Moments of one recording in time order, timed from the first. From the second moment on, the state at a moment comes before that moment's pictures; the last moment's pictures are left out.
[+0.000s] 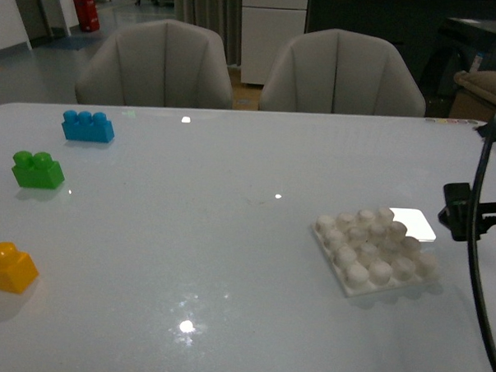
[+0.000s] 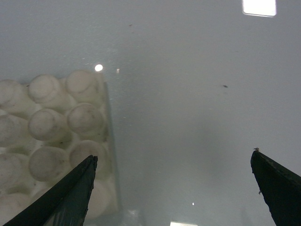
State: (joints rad) left arm 0.00 0.01 0.01 0.00 0.00 0.00; right arm -0.06 2.02 1.07 0.18 -0.08 -0.14
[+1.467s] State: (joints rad) left arm 0.00 0.01 0.01 0.00 0.00 0.00; right arm 0.12 2.24 1.22 0.10 -0.22 0.08
